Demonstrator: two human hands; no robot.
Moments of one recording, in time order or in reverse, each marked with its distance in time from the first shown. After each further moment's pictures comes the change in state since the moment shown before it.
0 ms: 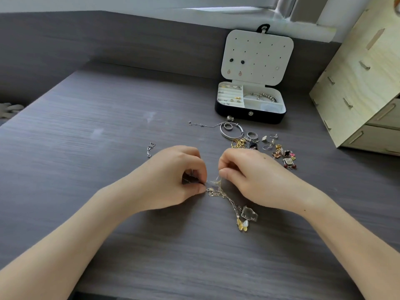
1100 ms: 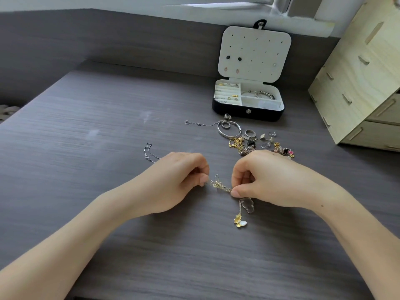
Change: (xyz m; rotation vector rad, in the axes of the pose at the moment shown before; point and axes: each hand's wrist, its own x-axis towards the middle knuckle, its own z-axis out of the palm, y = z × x) left_hand 0.002 0.007 0.007 -0.083 -0.012 -0.043; right_hand -0.010 0.005 -0.017 -0.089 -0.169 0.119
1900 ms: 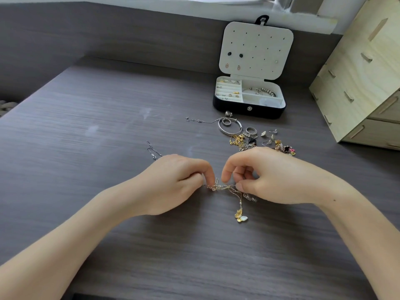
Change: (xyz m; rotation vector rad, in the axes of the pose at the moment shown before) left_hand -0.003 0.012 -0.005 0.026 -0.122 -0.093; right_hand 0.001 0.003 0.000 0.182 -0.030 -0.116
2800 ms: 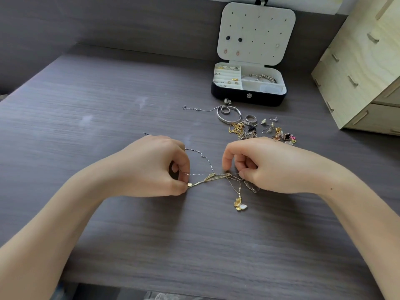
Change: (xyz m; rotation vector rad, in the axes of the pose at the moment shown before) left_hand -0.008 -0.011 -0.019 0.167 -0.090 -0.049; right_hand 0.001 0.006 0.004 -0.129 -0.010 0.034
